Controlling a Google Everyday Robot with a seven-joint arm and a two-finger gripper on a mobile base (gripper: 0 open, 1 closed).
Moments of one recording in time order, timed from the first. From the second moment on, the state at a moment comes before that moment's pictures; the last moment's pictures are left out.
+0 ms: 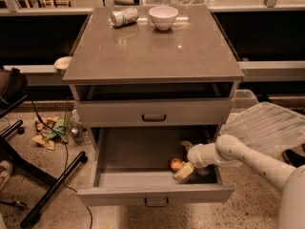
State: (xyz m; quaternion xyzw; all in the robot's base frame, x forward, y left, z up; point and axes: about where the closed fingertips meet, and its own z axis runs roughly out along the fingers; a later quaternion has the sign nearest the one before) arm 0.607 -0.121 0.395 -0.52 0.74 0.25 0.34
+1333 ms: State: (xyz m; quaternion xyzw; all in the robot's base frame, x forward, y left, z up) arm 0.597 -0.119 0.389 -0.53 0.74 0.25 0.34
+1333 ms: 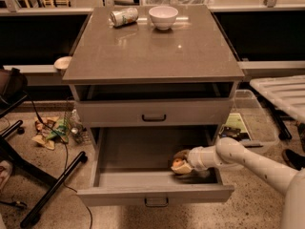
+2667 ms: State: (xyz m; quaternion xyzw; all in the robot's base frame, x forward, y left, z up) arm 0.567 -0.159 0.495 -0.54 0.74 0.15 0.37
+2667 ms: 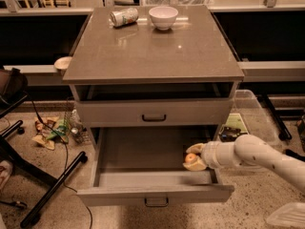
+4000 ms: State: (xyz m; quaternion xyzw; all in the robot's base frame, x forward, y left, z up) arm 0.555 -0.192 0.634 -0.55 0.73 0.04 0.40
